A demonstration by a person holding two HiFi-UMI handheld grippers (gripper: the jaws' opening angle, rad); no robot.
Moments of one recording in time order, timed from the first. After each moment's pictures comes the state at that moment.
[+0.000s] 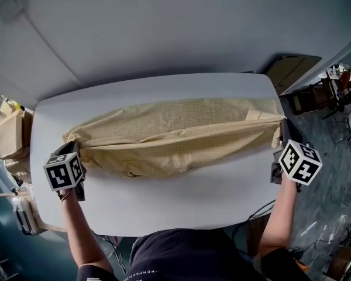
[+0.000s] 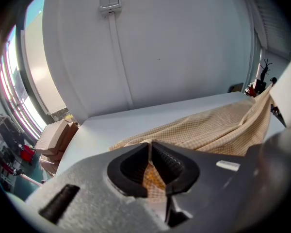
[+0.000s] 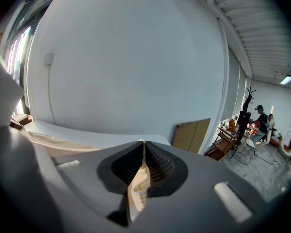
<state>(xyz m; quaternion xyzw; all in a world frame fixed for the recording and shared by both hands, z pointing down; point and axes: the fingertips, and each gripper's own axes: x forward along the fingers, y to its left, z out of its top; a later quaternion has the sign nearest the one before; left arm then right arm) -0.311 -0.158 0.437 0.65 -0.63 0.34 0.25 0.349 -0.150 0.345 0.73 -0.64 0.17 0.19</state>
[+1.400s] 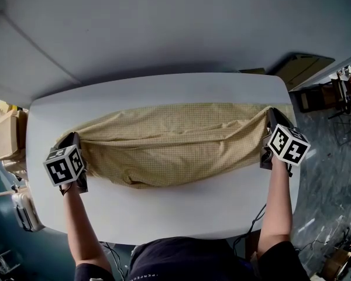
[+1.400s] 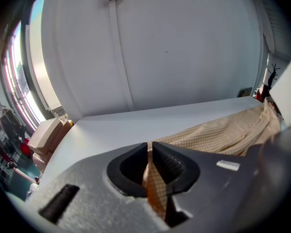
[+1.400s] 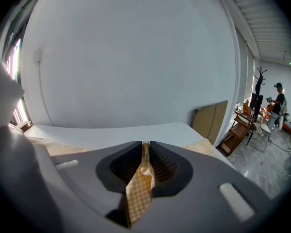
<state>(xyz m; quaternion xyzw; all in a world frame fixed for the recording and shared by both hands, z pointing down) -0.309 -0.218 0.470 0.64 -0.65 0.32 0.26 0.332 -0.255 0.446 0.69 -0.66 0.24 0.18</state>
